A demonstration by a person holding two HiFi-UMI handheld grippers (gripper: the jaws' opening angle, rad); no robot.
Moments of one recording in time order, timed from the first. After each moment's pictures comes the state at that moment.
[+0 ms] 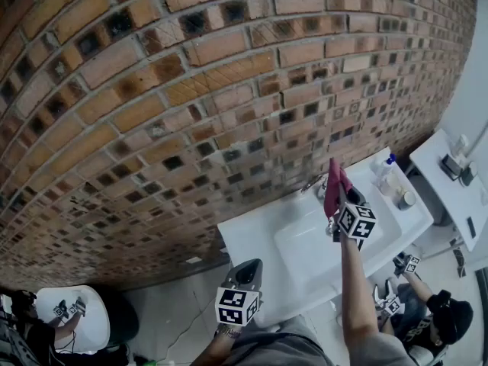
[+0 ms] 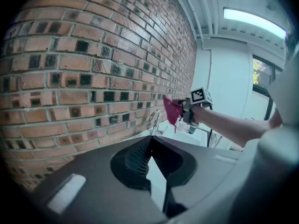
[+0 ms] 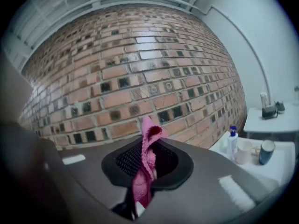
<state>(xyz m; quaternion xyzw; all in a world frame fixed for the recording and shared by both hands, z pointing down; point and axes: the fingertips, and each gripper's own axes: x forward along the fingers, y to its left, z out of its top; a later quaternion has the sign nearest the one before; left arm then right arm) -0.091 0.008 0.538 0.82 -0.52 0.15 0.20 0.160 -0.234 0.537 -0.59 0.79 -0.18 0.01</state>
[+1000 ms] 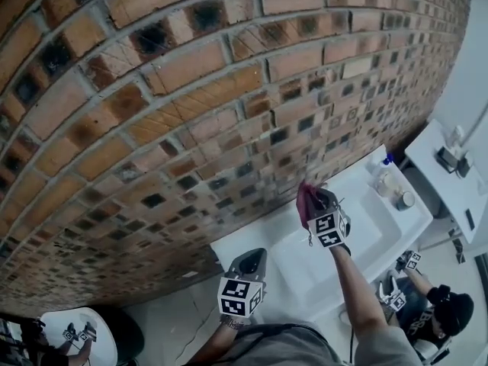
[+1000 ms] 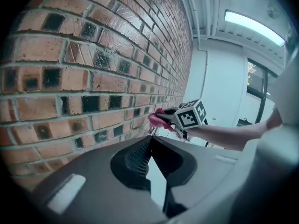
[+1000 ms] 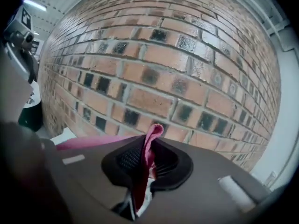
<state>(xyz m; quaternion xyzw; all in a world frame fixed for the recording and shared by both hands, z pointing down) -0.072 -0.114 0.534 0.85 -0.47 0.15 0.19 0.075 -0.293 0.576 -0.50 0.83 0.04 -0.25</state>
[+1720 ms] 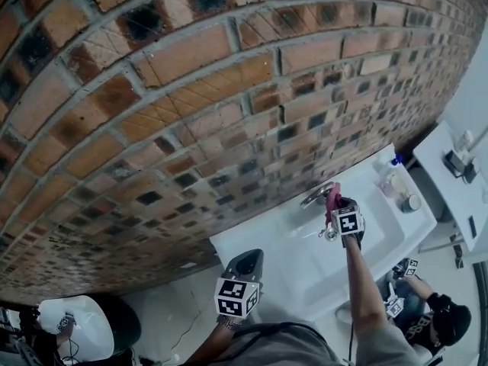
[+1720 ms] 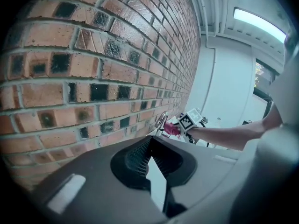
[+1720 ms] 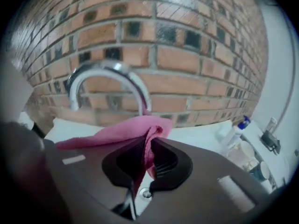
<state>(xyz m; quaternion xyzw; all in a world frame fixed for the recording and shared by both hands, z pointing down) -0.086 -0.119 0.558 0.83 -0.49 0.16 0.22 0.172 -0.310 0.722 -0.53 0.76 -0.20 -0.31</state>
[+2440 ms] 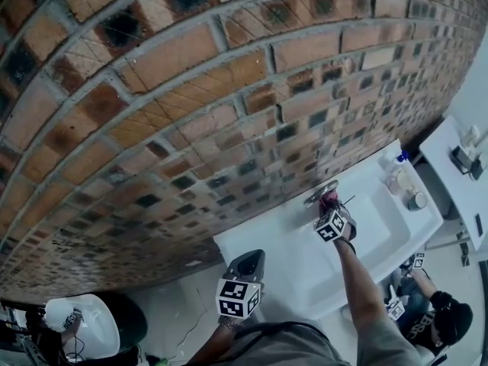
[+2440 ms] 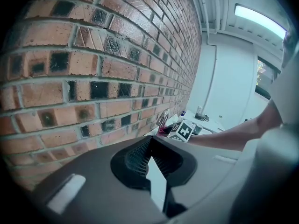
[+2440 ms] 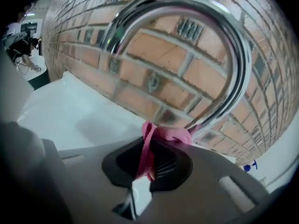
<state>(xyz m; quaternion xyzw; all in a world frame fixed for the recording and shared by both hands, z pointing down) -0.086 -0.120 0.564 0.82 -0.49 0.17 0.23 0.113 -0.310 0.782 -0.43 0.78 -0.01 -0.45</state>
